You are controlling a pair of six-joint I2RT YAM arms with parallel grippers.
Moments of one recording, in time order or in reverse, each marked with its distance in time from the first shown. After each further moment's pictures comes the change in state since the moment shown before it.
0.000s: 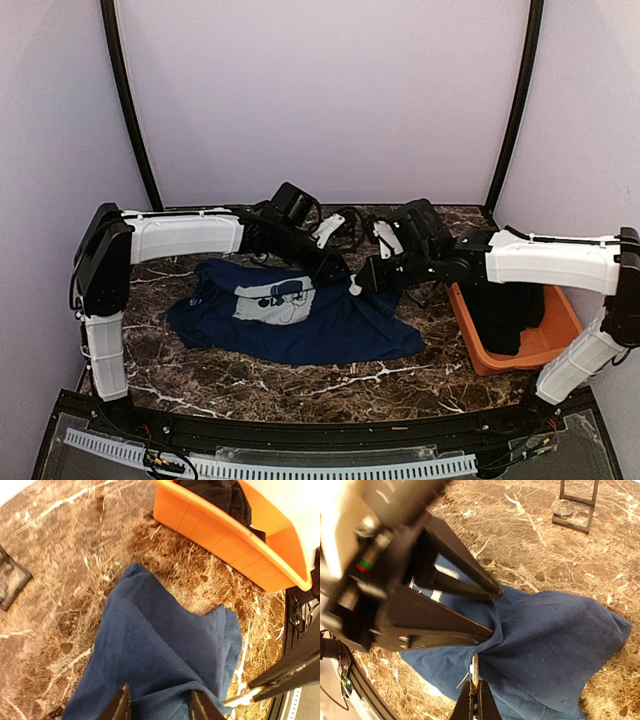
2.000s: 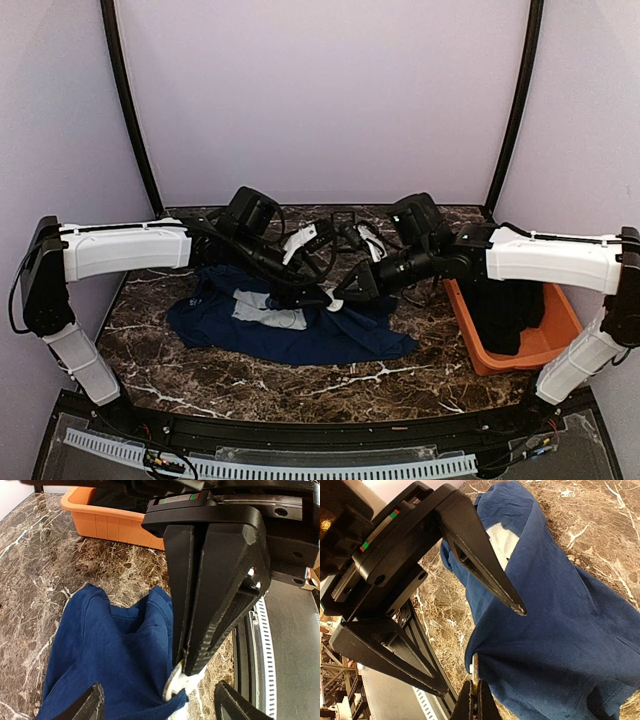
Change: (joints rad) left arm 0.000 -0.336 -0.324 0.032 0.231 0.236; right arm 0.006 0.002 0.031 0.013 -0.409 -0.059
